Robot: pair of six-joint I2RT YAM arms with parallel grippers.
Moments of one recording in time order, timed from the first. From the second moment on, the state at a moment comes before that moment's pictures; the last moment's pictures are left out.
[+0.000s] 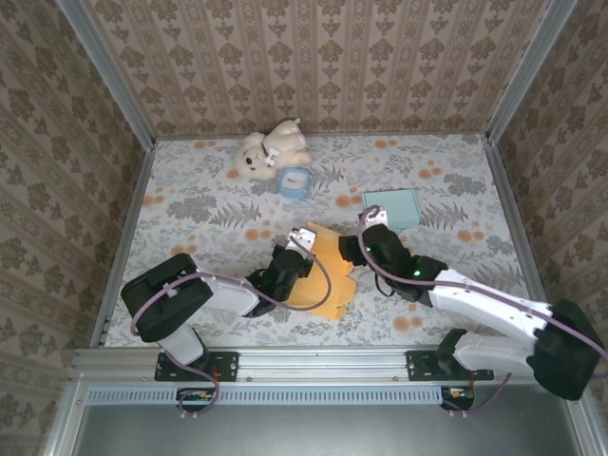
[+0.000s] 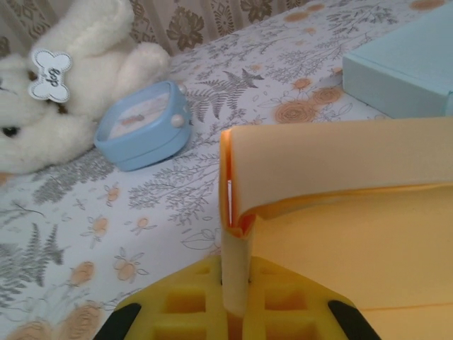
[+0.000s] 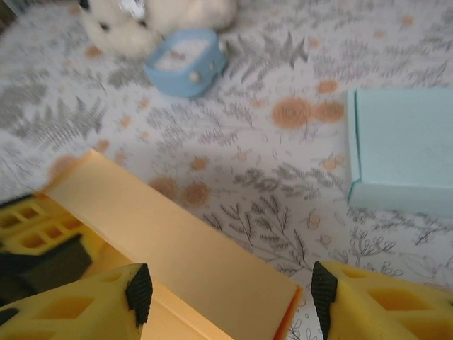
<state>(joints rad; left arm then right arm) -1.02 1.60 0.50 0.72 -0.62 0.00 0.78 1.08 0.69 -0.18 0.39 0.48</state>
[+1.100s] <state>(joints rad) -1.09 1.75 1.39 -0.86 -0.52 0.72 0.63 0.27 0.51 -0.35 0.59 0.32</state>
